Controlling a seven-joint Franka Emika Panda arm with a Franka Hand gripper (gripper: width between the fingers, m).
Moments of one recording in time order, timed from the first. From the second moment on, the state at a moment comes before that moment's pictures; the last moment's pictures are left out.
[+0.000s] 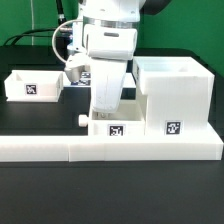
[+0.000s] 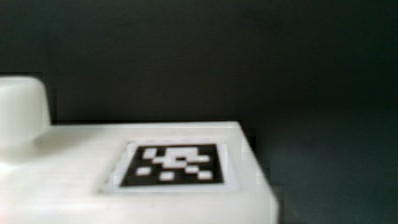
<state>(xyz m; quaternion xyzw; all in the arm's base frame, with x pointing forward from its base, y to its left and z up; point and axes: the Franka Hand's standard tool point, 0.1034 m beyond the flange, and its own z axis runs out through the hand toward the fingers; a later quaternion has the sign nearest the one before) 0.553 -0.009 0.011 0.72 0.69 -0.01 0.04</state>
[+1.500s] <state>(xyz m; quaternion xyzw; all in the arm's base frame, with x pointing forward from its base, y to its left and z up) 0.551 0.000 0.012 0.71 0.71 -0.04 0.03</state>
